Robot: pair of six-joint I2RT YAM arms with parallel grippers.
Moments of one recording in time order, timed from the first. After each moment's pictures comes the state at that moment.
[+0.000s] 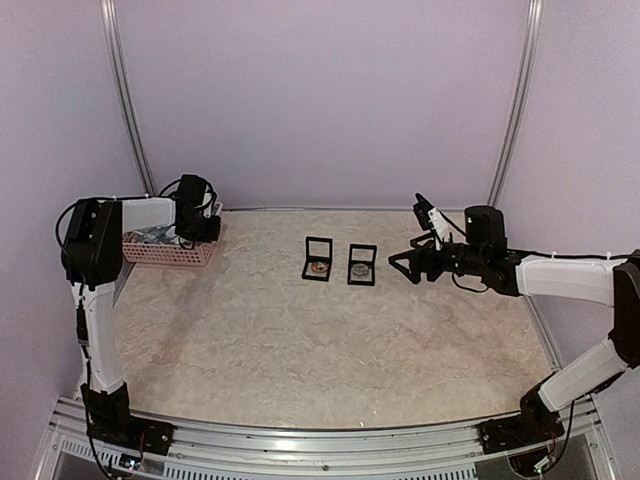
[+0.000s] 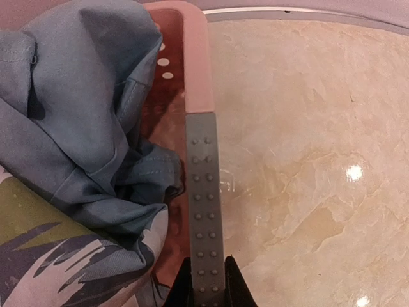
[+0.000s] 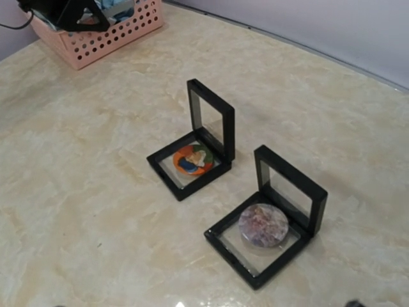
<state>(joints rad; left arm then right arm) -0.17 2.15 1.61 -0.33 -0.09 -0.03 0.43 1.41 0.77 0.24 -0.42 -0.05</state>
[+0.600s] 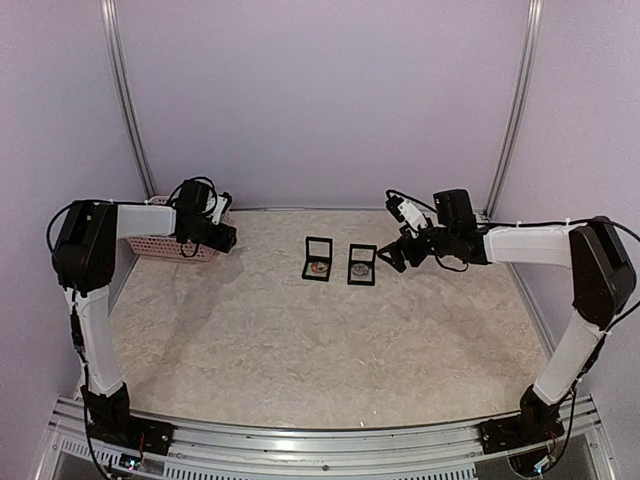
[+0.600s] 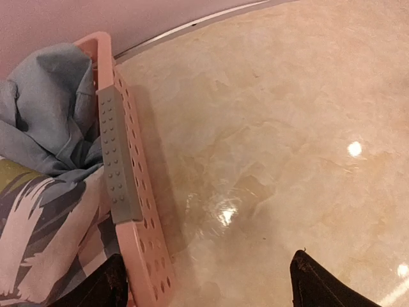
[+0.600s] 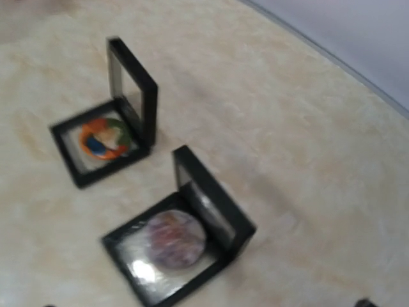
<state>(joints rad) -0.21 2.08 1.49 -0.21 0.01 0.18 0.43 1.69 1.07 0.08 -0.30 -0.29</state>
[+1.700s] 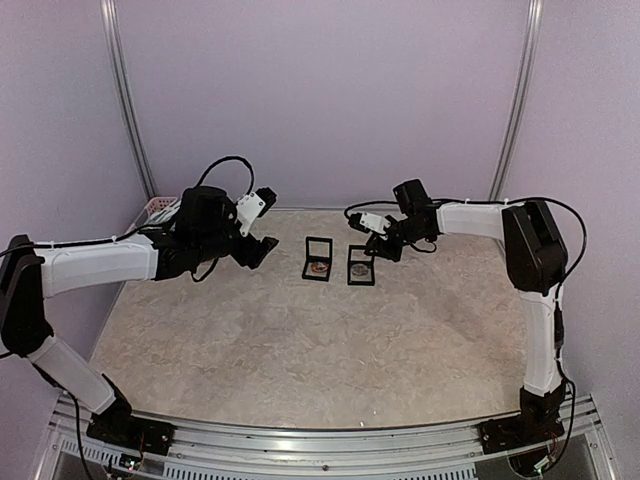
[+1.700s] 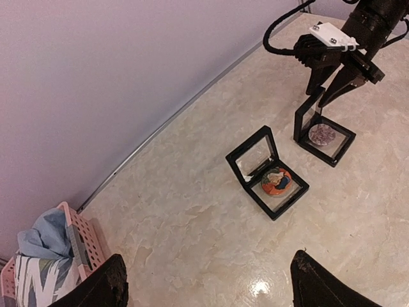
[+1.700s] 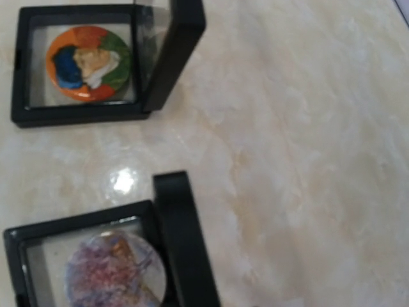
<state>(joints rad) -0.63 1.52 1.02 0.09 -0.09 0.37 0.43 2.18 1.66 -0.33 -0.37 -0.81</state>
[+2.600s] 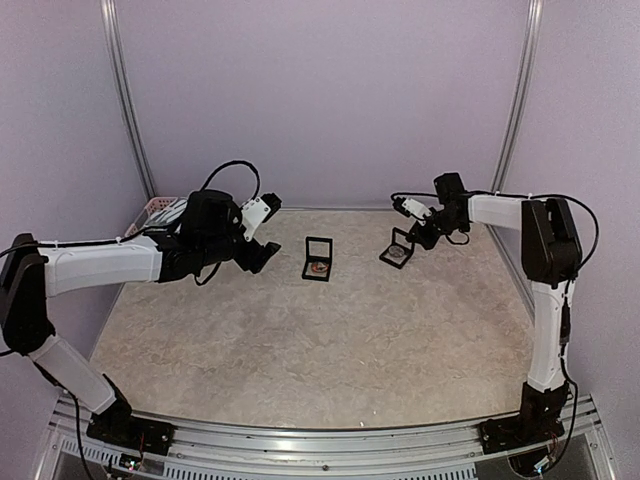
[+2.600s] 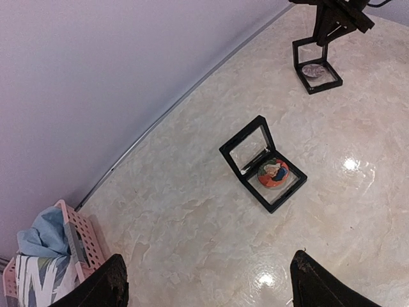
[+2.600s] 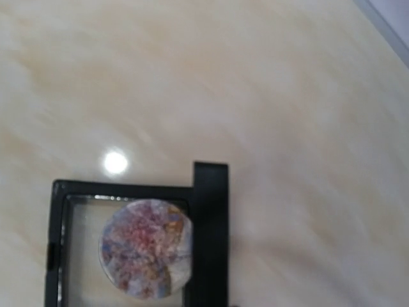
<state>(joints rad) -0.65 1.53 1.02 0.07 -0.13 0.39 0.24 2.18 1.69 -0.39 -0.32 -0.68</state>
